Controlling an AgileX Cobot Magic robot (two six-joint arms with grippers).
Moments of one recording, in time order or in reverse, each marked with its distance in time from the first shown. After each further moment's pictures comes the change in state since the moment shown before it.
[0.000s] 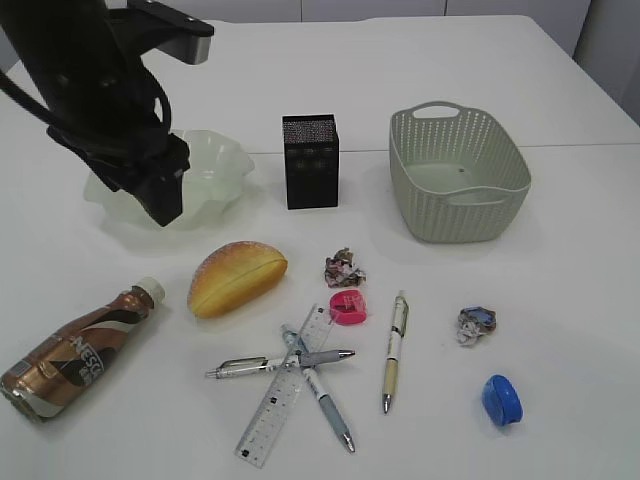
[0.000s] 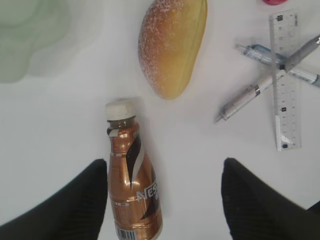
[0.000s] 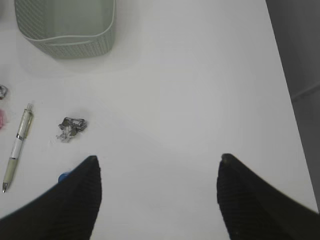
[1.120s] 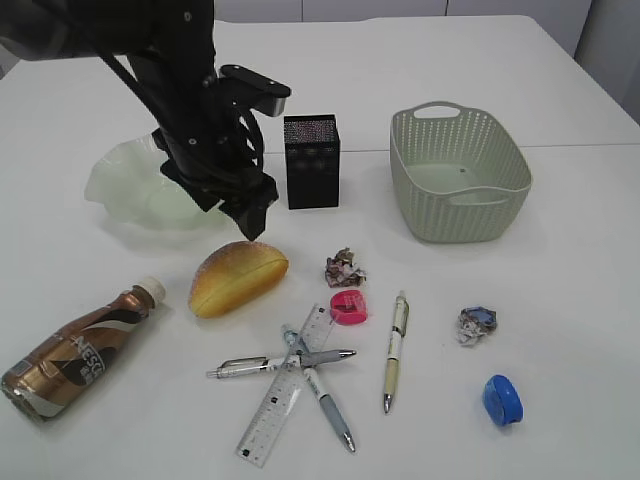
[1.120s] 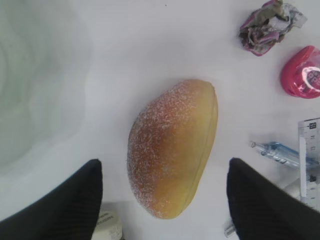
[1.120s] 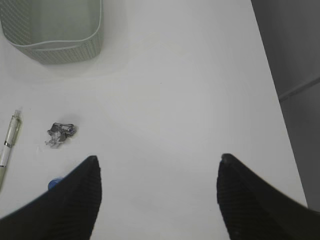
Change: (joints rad) left arm -0.002 0.323 -0.173 -0.037 -0.197 0.000; right arm 0.000 0.002 0.000 -0.042 0.000 0.032
